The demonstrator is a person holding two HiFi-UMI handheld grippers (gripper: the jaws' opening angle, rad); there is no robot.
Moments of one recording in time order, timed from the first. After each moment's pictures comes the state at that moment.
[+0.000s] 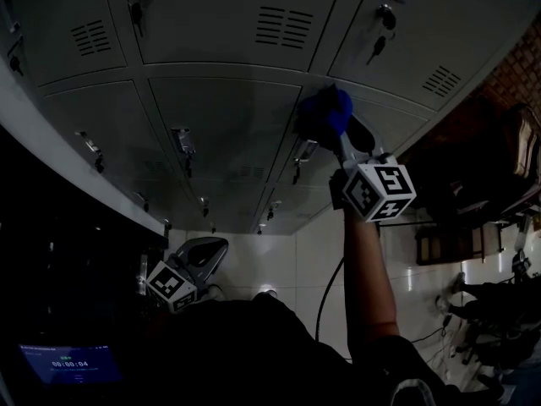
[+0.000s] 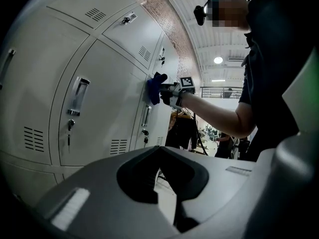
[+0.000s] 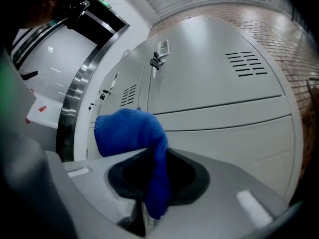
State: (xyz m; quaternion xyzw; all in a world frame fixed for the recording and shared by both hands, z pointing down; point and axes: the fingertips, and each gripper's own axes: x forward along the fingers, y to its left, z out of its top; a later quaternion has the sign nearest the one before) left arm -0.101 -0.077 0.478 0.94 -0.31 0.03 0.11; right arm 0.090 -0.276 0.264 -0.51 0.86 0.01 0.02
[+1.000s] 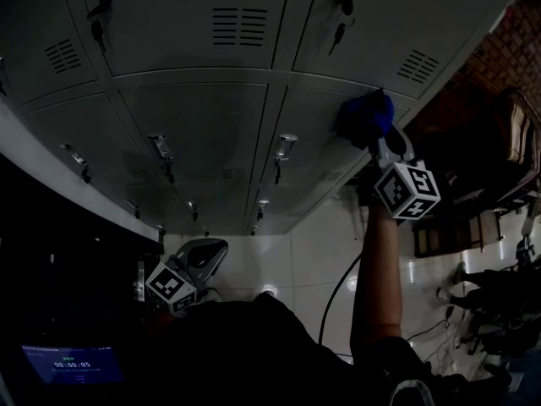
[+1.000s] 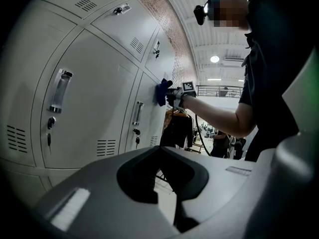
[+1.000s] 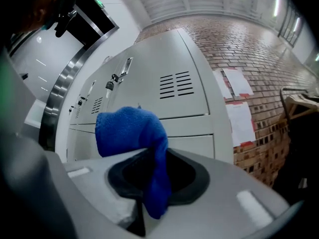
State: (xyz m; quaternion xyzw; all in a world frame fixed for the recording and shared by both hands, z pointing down) left arm -0.059 -0.082 0.479 0.95 -0.29 0.03 0.10; right arm 0.228 -0.274 0.256 -0.59 0.80 0.01 0.04
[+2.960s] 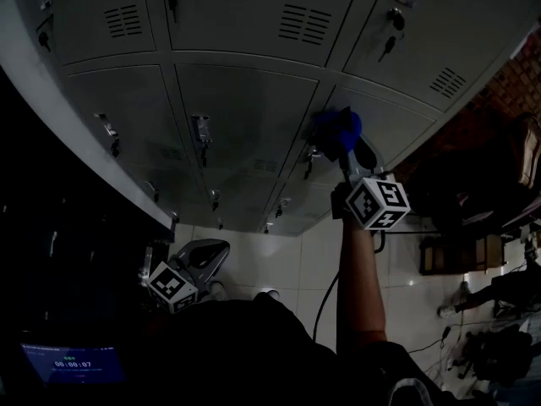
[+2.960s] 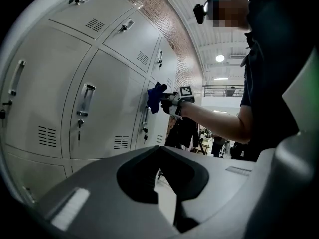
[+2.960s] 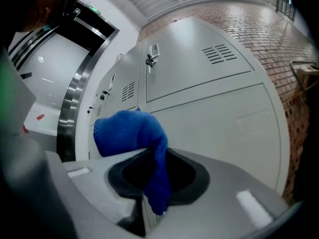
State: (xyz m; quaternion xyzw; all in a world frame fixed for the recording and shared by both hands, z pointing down) left arm -0.118 -0.038 0.481 0.94 -0.33 0.04 0.11; right arm 0.101 -0.253 0.311 -0.52 0.85 -0.04 0.06
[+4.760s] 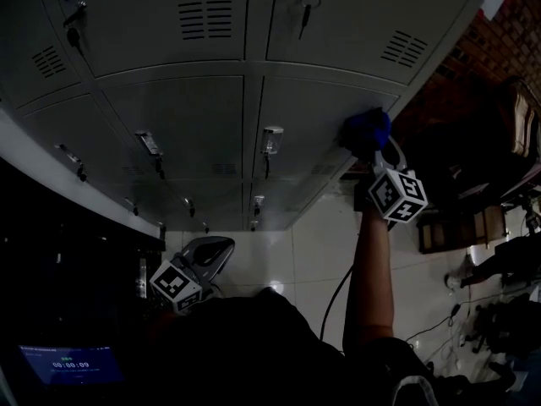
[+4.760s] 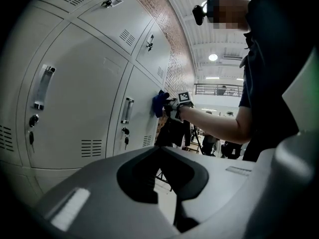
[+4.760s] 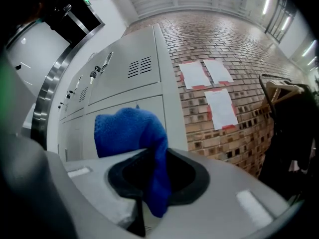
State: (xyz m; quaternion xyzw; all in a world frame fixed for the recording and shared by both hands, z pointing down) left arm -0.011 -0.075 0.478 0.96 -0.28 0.04 0.10; right arm 0.297 -0.273 0.332 -0.63 0.77 -0.04 0.05
